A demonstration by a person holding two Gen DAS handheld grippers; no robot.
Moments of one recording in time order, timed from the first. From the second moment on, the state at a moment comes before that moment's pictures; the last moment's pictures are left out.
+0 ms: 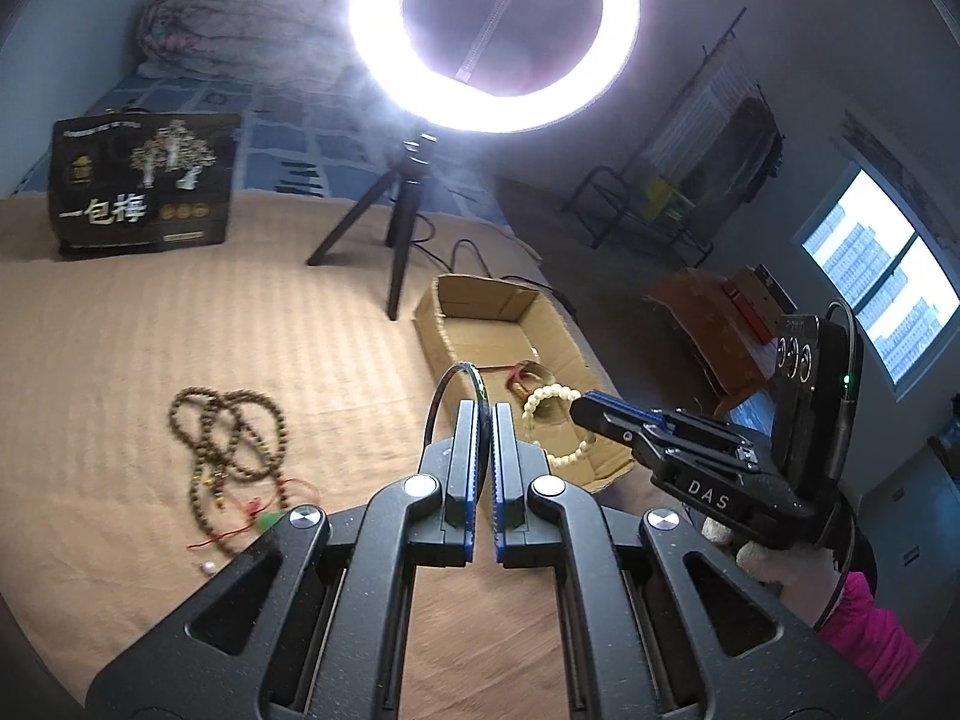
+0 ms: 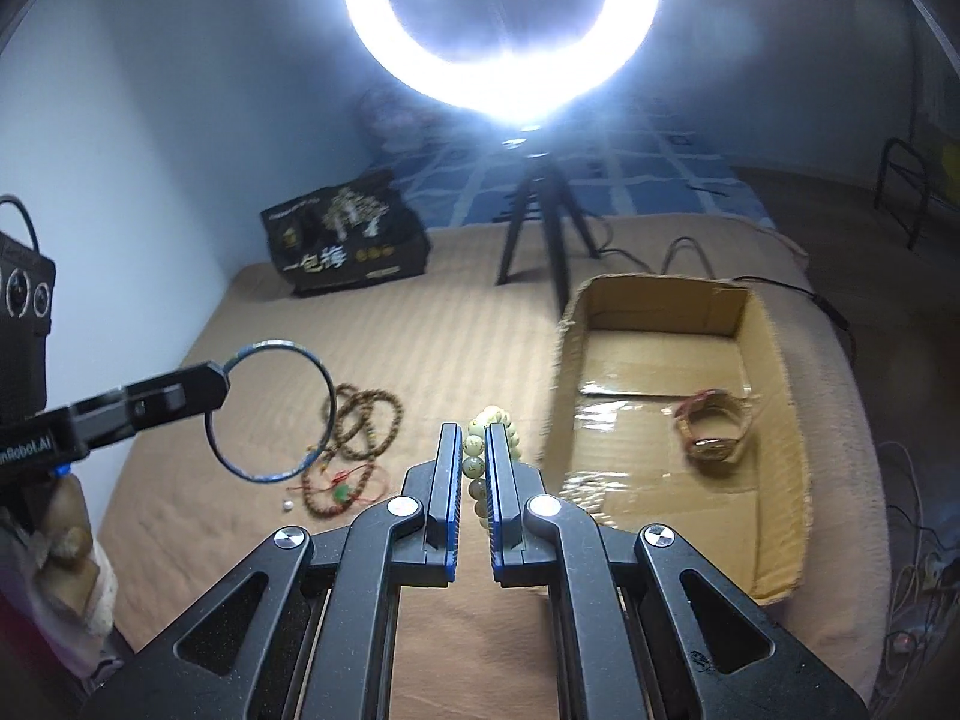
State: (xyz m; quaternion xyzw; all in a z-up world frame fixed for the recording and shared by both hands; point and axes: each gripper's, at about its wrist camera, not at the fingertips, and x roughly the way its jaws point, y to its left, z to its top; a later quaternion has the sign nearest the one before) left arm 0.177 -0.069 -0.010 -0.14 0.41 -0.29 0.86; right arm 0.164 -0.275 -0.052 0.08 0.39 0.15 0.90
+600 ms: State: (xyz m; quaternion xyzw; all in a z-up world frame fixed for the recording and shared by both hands) left arm 0.223 -0.182 -0.039 -0.10 0.43 -0.32 0.84; right arm 0.176 -0.350 -0.081 0.09 0.42 0.07 0.90
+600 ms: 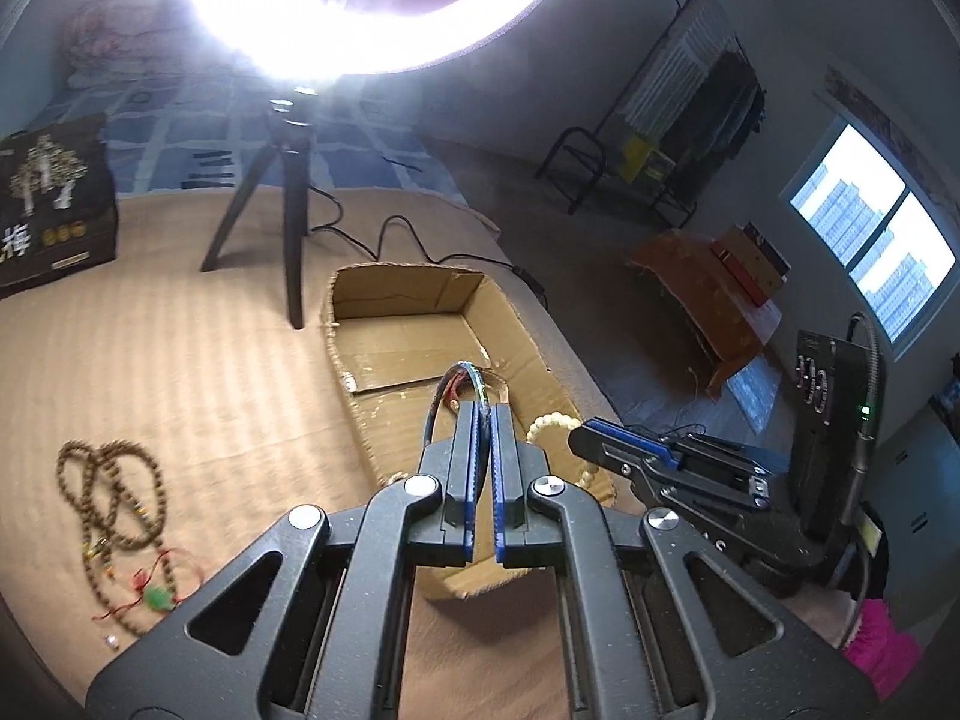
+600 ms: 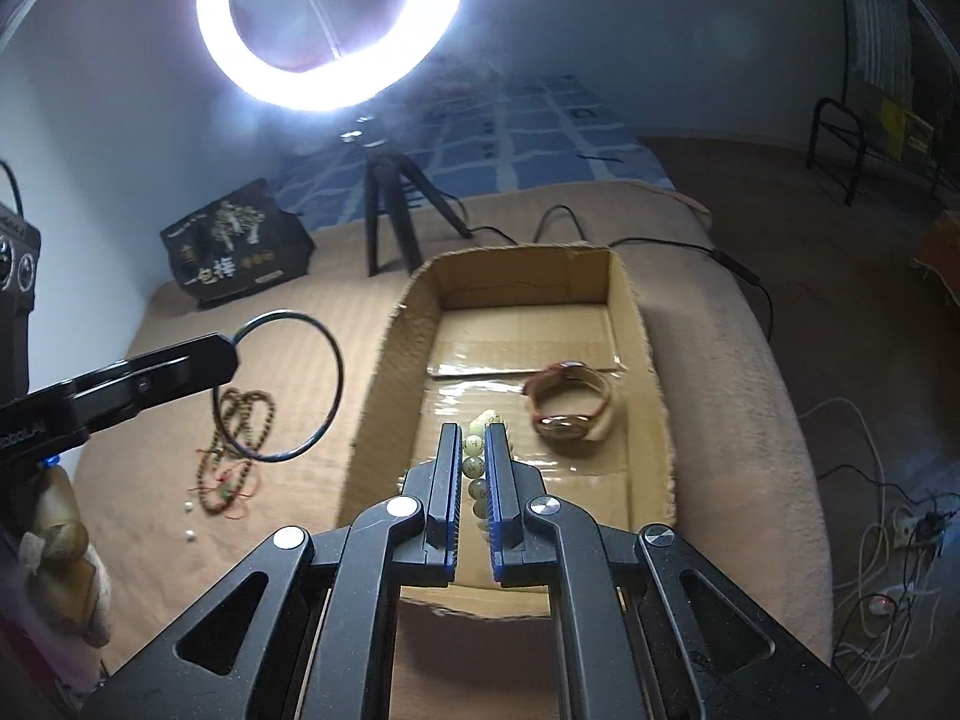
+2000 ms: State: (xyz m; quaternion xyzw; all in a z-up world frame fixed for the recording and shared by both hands) left arm 0.246 -0.195 -0.068 -0.05 0.45 -0.27 0.85; right arm 0.181 -0.365 -0.103 0.10 0.44 0.02 0.89
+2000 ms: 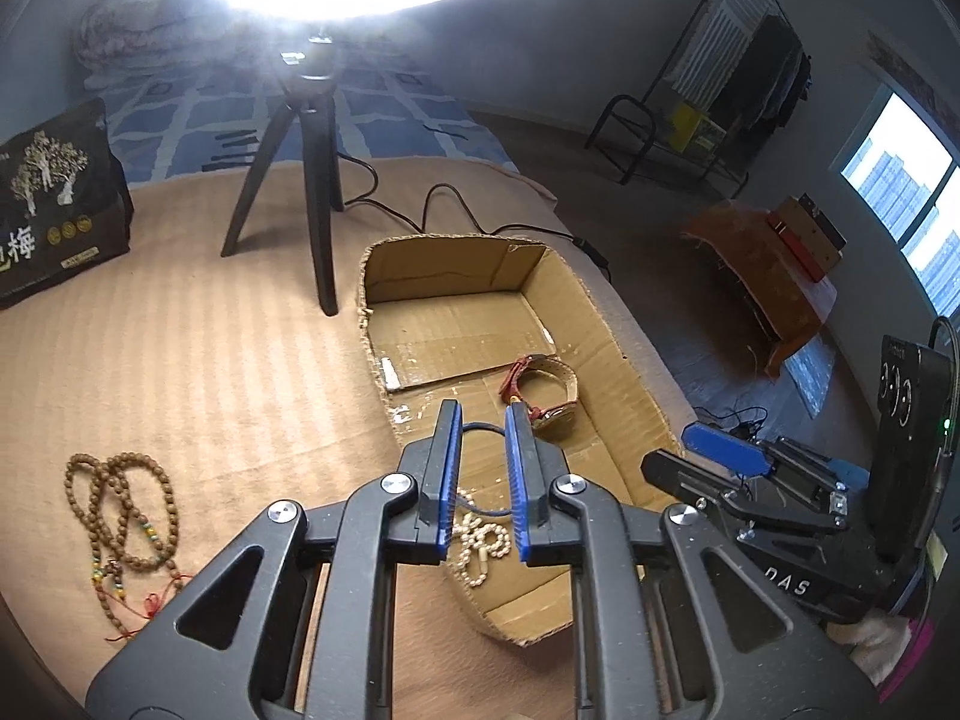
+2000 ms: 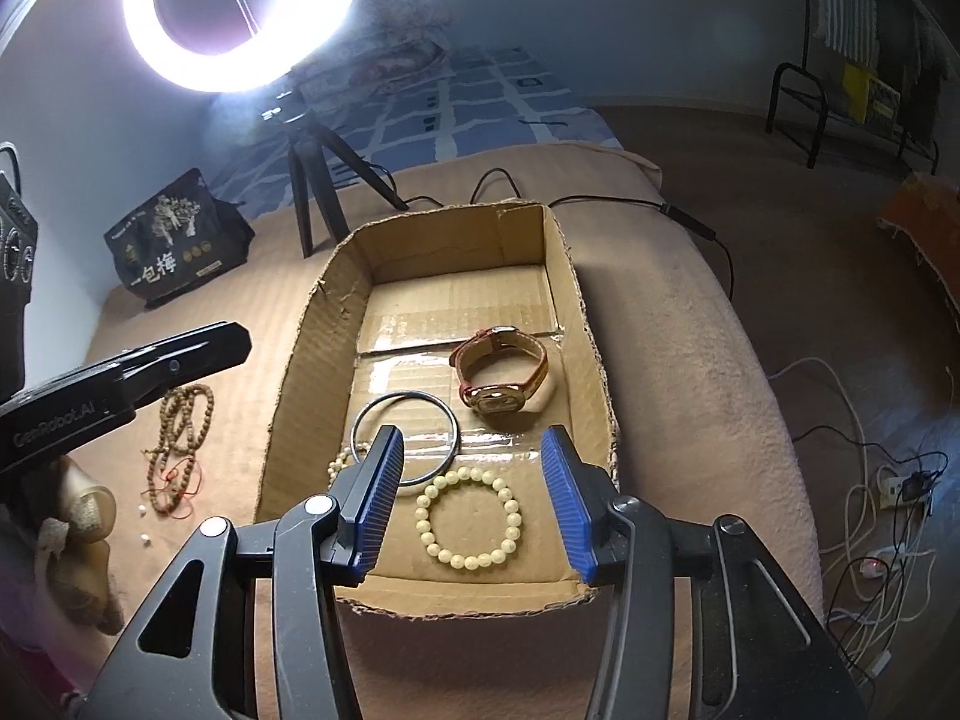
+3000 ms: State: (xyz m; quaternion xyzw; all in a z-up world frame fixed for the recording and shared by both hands) left arm 0.199 0.009 -0.061 -0.03 0.45 -0.16 0.88; right arm 0.178 -0.269 -0.077 0.08 0.42 0.11 0.90
